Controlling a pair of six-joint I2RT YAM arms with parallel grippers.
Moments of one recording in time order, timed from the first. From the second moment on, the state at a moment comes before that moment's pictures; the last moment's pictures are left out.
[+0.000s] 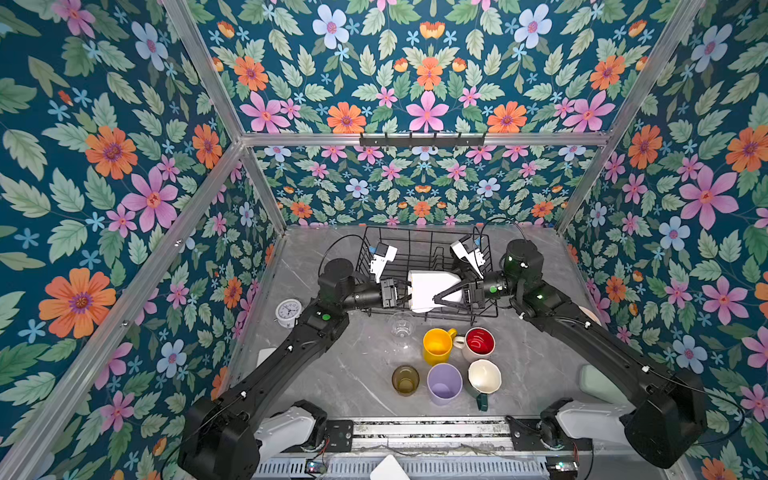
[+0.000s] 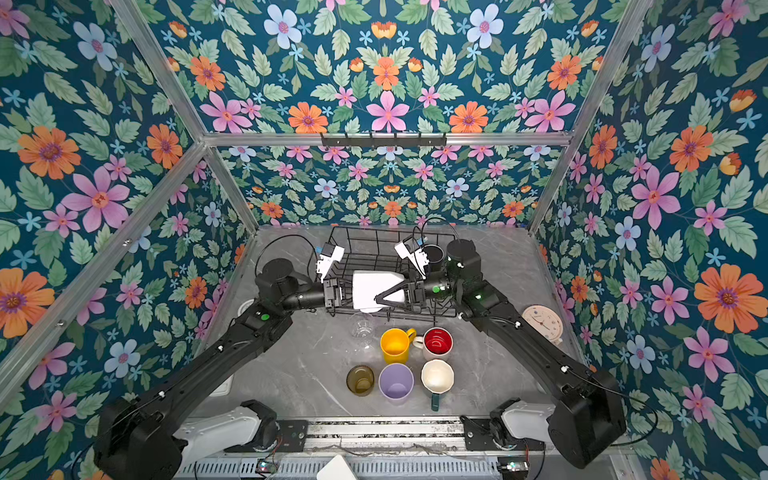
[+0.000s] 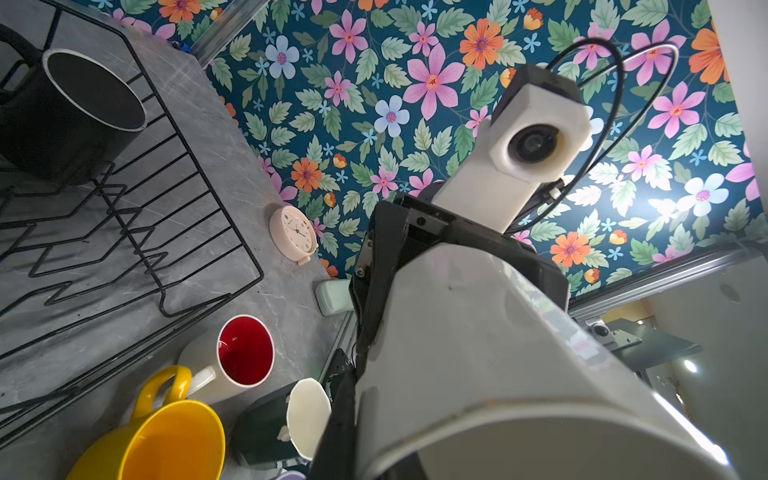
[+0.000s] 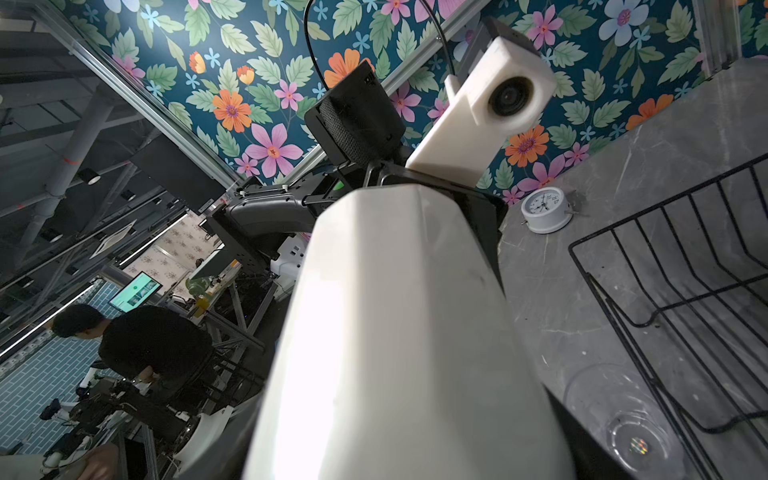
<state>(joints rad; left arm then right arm) -0.53 1.14 0.84 0.23 0.90 -0.92 0.50 1.28 1.04 0.10 -1.15 0.52</state>
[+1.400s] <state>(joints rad) -0.47 1.05 0.89 -0.06 0.66 -0.75 0.42 1.16 1.17 -0.23 -0.95 0.47</state>
